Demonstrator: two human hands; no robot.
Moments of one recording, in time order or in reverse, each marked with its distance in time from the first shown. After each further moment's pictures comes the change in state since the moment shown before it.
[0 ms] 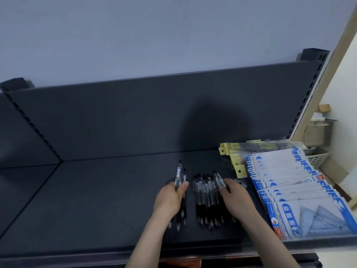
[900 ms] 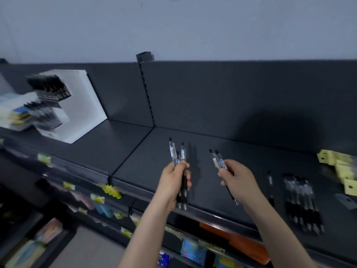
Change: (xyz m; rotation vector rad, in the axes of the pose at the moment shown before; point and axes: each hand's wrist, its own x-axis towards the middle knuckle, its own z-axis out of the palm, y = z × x) left_hand -0.088 -0.108 -0.143 -0.940 0.312 -0.168; right_hand -0.062 -0.162 0.105 0.296 -0.325 -0.243
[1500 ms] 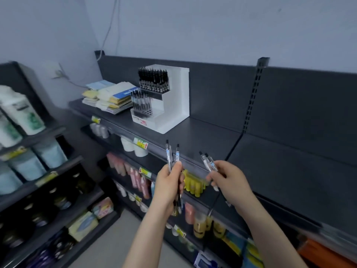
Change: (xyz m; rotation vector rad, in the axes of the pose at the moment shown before) left_hand -0.032 0.020 -0.327 -0.066 0.311 0.188; right_hand -0.052 -0.157 0.295 -0.022 -0.270 -0.210
